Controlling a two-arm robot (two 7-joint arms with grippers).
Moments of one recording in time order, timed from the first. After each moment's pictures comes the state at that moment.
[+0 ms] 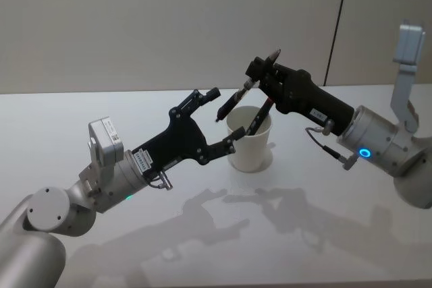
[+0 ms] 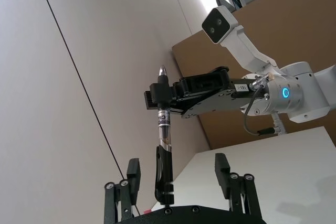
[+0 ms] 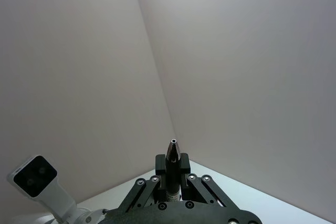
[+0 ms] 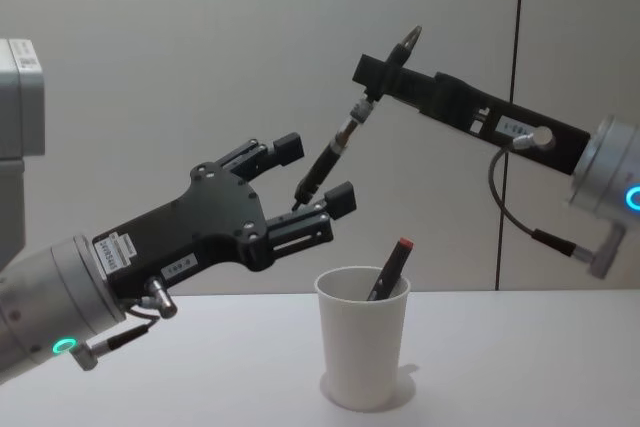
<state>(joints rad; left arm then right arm) -0.53 0.26 0.33 -0.92 -0.48 -0.73 -1.00 0.51 0.15 -0.28 -1.15 0.66 -0.02 0.95</state>
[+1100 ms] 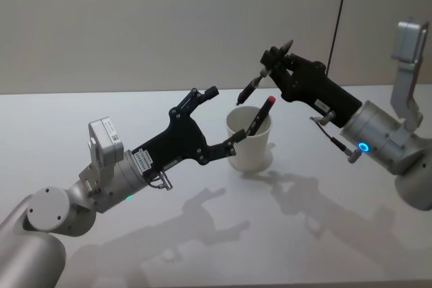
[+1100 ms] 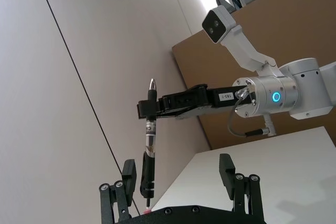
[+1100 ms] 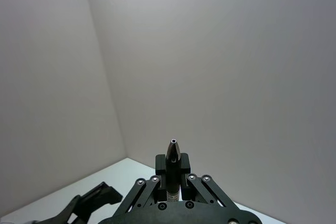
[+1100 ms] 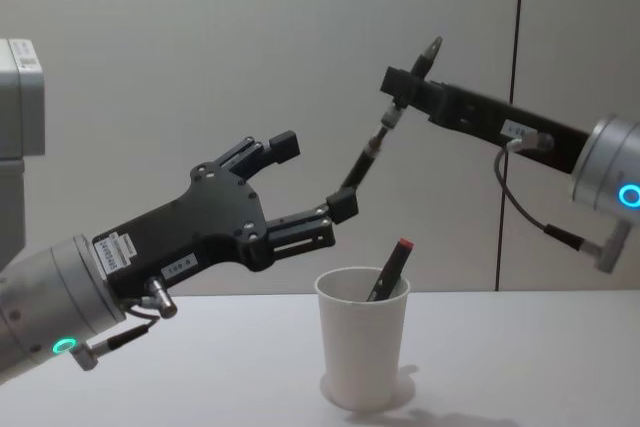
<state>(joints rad) -0.53 0.26 0.33 -0.92 -0.48 -0.73 -1.00 0.49 0.16 -0.29 -1.20 0.57 -0.10 0.72</state>
